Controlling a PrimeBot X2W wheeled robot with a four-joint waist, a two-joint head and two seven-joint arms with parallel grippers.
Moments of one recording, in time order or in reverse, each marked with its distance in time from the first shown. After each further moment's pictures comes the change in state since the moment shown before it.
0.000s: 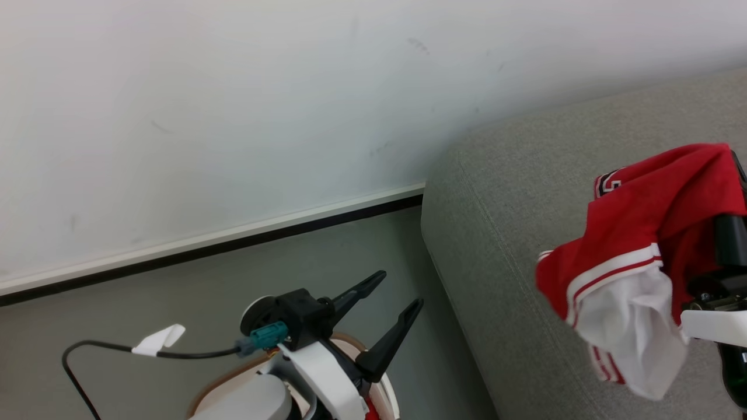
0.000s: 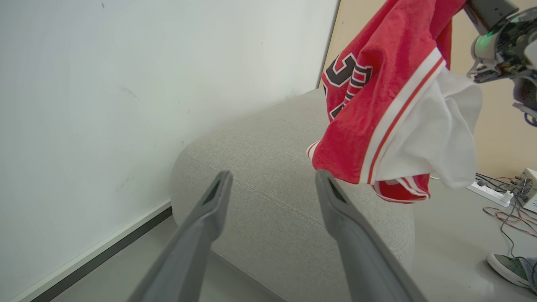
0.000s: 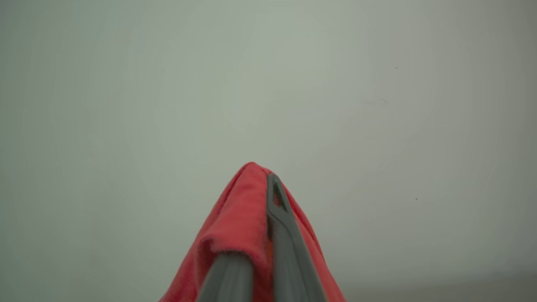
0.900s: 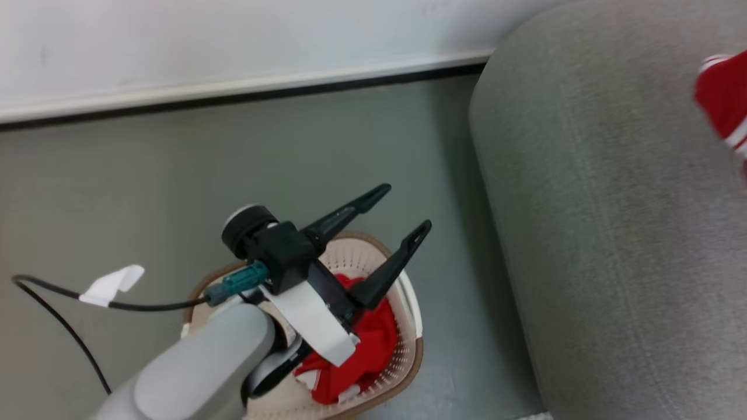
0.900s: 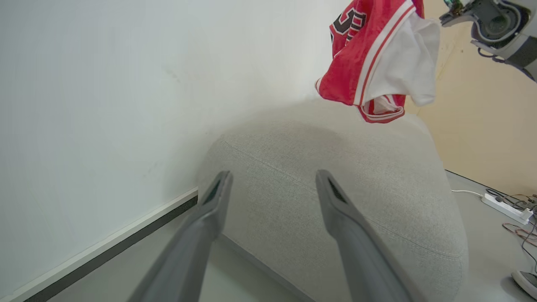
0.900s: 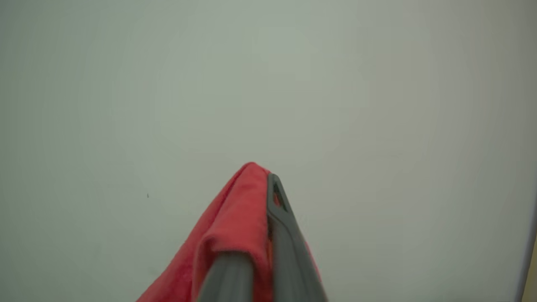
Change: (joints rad) left arm -0.168 0.063 0.049 -0.122 0.095 -0.034 0.009; right arm -0.413 -0.152 -0.277 0.207 0.004 0.000 0.011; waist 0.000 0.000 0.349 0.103
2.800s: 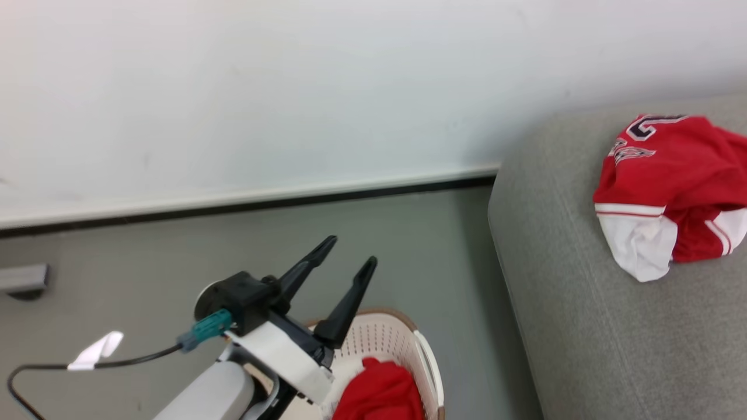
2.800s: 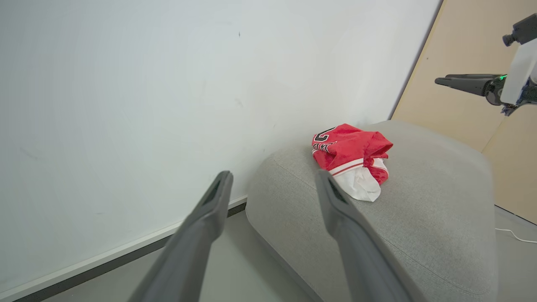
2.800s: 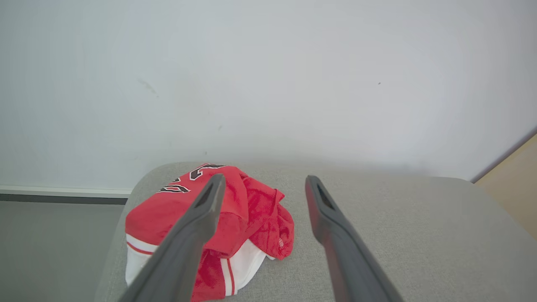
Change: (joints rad) left arm 0.246 -0.079 0.193 0.085 0.000 0.002 -0.015; right arm 0.005 -0.251 0.476 0.422 0.127 0.000 0.393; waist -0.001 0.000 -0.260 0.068
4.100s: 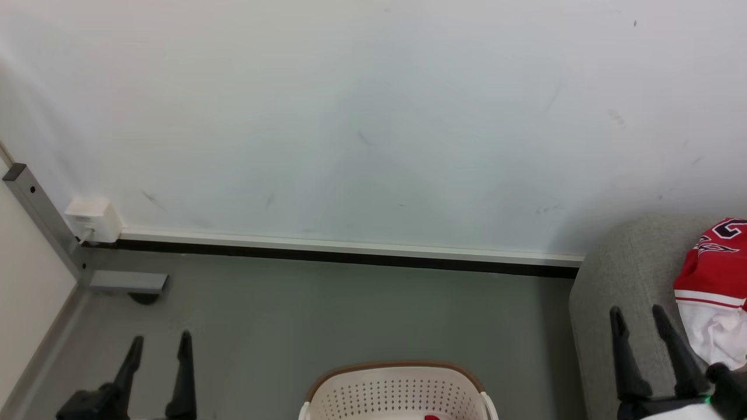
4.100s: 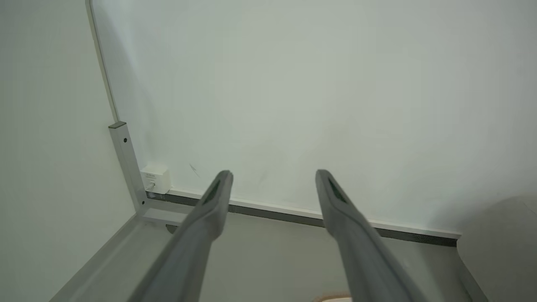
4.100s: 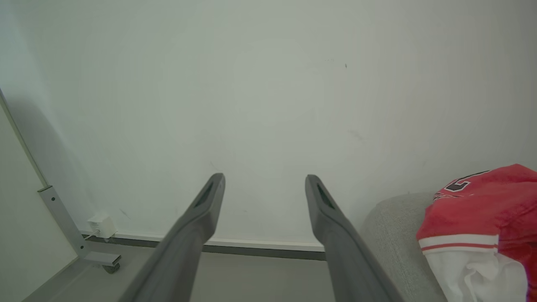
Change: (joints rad) left arm 0.471 -0.081 0.604 -0.018 0.231 0.152 0.000; right arm 0.637 0.556 -0.176 -0.382 -0.177 0.000 -0.400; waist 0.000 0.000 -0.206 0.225
